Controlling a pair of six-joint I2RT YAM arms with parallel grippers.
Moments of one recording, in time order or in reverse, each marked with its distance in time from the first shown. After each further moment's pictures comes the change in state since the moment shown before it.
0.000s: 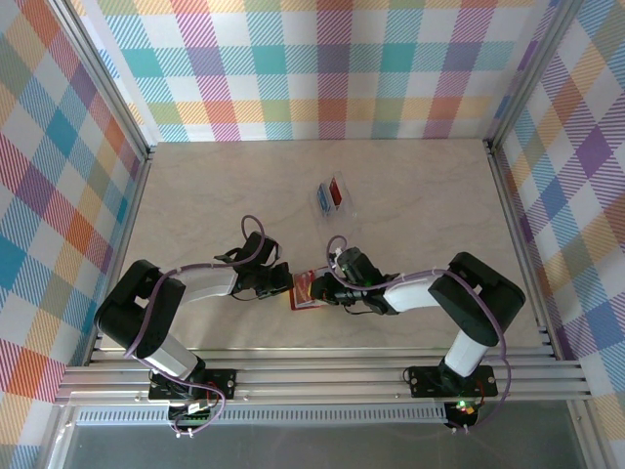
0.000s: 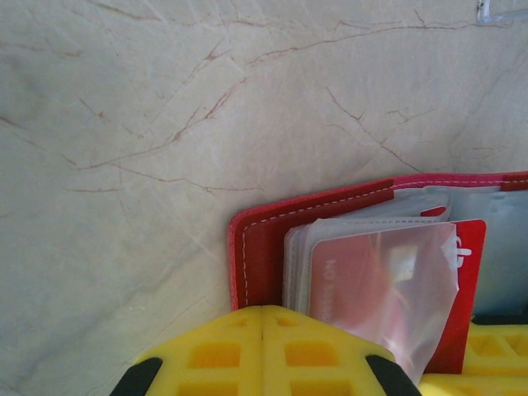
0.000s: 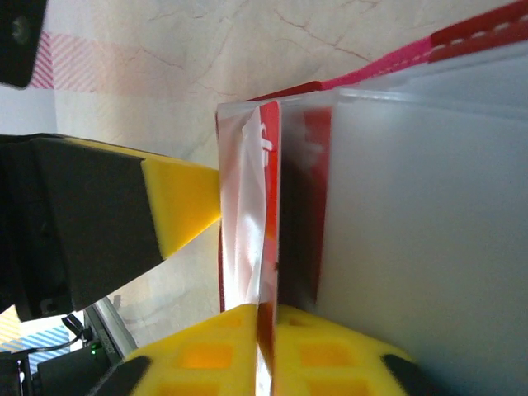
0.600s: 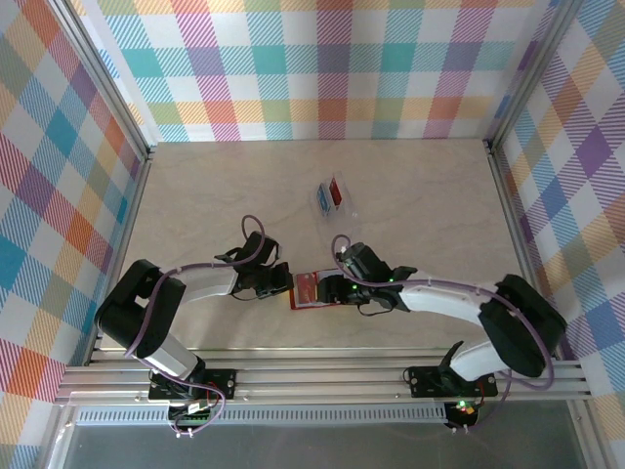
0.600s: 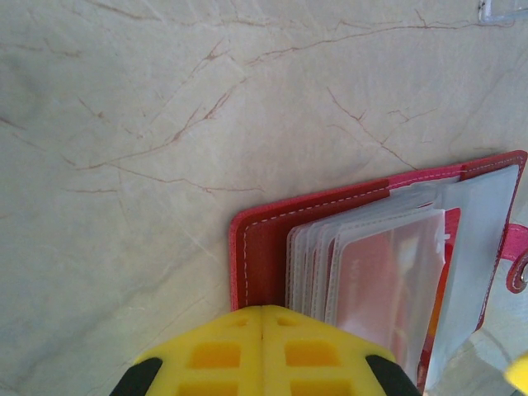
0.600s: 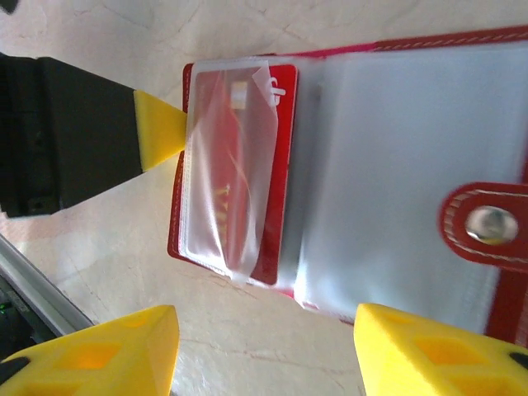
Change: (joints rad) left arm 0.000 0.002 0.005 -0.005 0.002 0.001; right arm -0.003 -0.277 0.071 -0.527 0.134 -0.229
